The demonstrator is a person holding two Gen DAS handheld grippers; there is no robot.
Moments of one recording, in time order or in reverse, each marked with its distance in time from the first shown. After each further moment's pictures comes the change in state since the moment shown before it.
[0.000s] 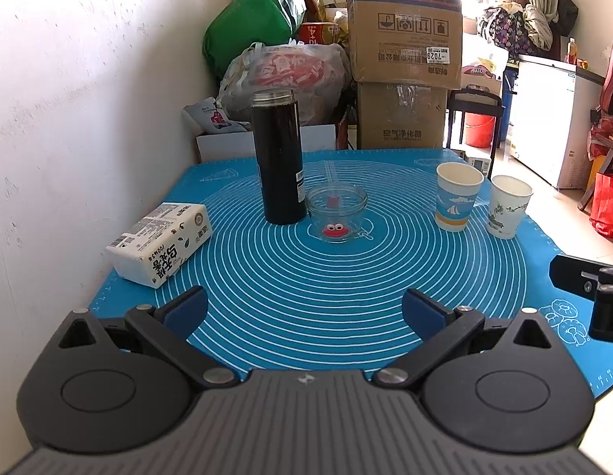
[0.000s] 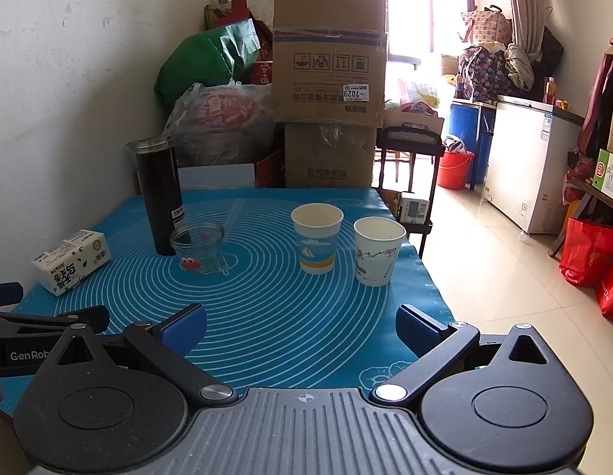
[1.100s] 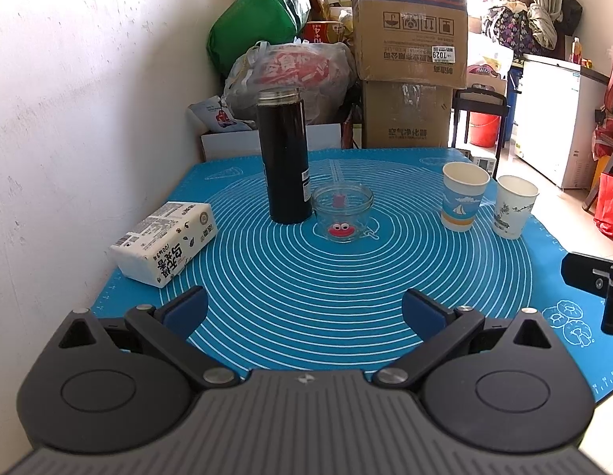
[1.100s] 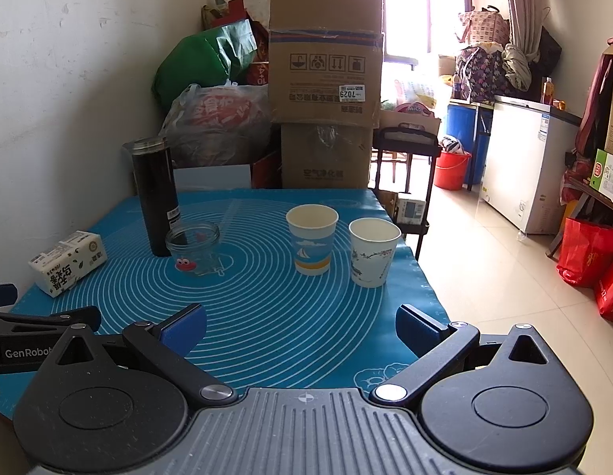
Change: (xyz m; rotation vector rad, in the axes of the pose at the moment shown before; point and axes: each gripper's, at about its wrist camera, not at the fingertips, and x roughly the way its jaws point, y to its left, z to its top) left arm 0.002 0.004 -0.001 -0.004 0.002 0.012; right arm 0.001 0.003 0.001 0.007 0.001 -0.009
